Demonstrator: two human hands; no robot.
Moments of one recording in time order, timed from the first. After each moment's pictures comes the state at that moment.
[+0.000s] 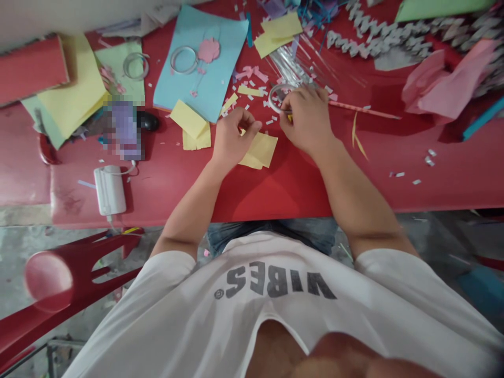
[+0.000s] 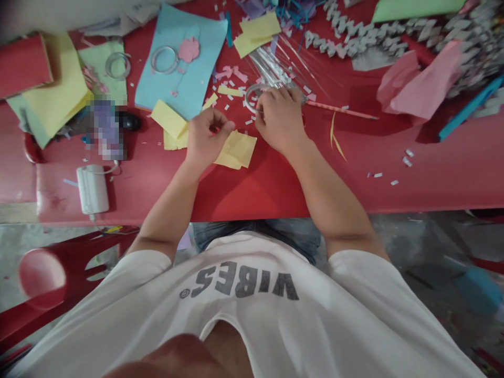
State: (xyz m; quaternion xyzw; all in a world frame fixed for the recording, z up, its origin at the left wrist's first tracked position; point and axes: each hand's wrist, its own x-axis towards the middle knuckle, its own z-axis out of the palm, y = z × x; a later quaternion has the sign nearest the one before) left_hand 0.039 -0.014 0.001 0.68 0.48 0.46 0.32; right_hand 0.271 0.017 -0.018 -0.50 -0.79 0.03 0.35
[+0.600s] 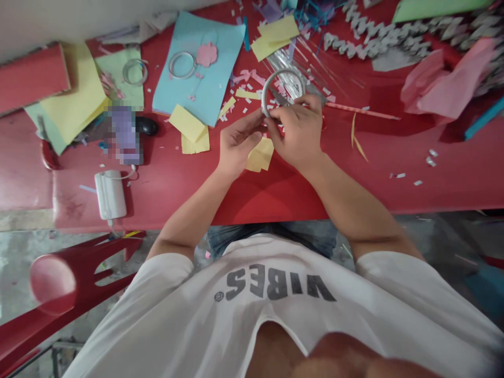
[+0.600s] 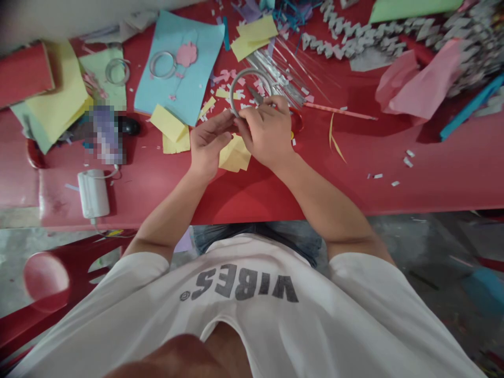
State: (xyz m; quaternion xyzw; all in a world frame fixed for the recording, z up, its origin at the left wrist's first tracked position) left_hand 0.060 -0.030 -0.002 0.59 0.32 0.54 0.50; right_hand 0.245 -0.026 0.015 -0.49 -0.79 0.00 0.37
